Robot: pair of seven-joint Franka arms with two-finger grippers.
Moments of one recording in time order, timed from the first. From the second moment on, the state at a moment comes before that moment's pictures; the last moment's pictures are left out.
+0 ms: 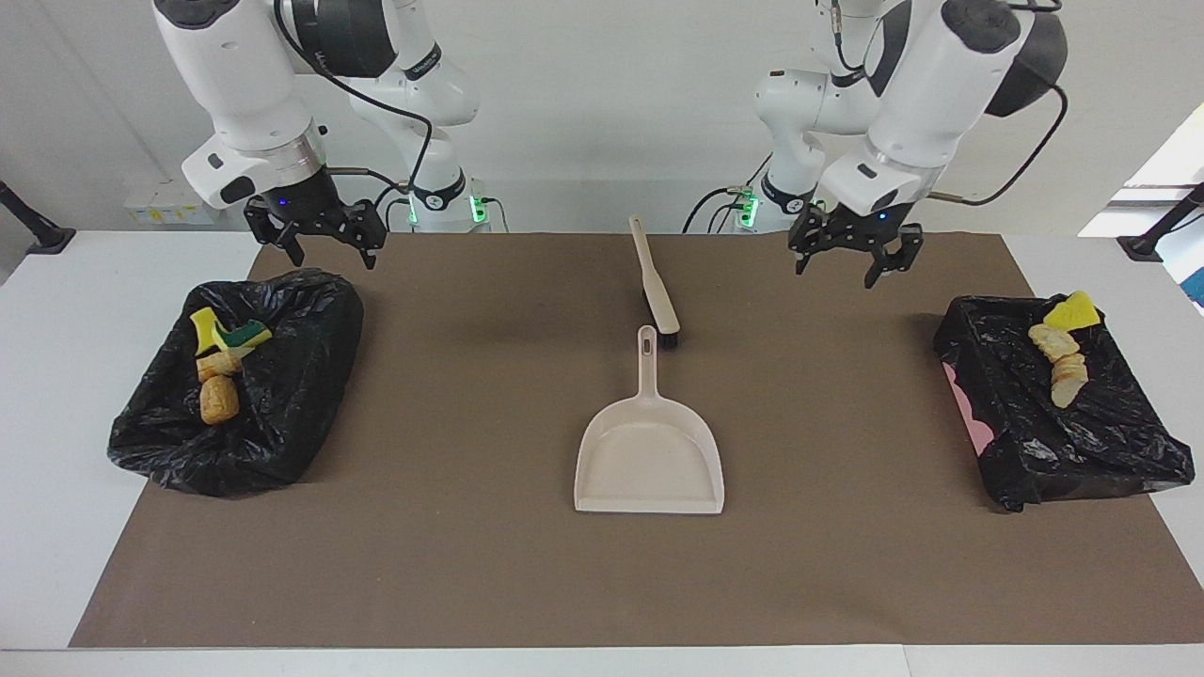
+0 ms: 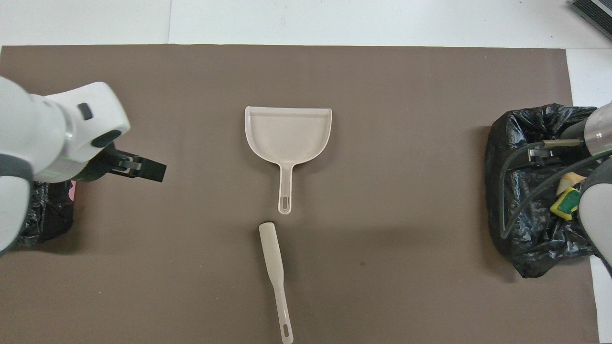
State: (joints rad) left arm -0.25 -0.07 0.02 -1.69 -0.05 1.67 0.07; right arm -0.05 -0.01 0.09 -1.64 -0.04 1.58 0.08
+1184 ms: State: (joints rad) left arm -0.05 -0.02 0.01 -1.42 -0.02 1.42 0.26; right arm -0.05 -0.01 0.09 -1.64 -0.04 1.57 0.08
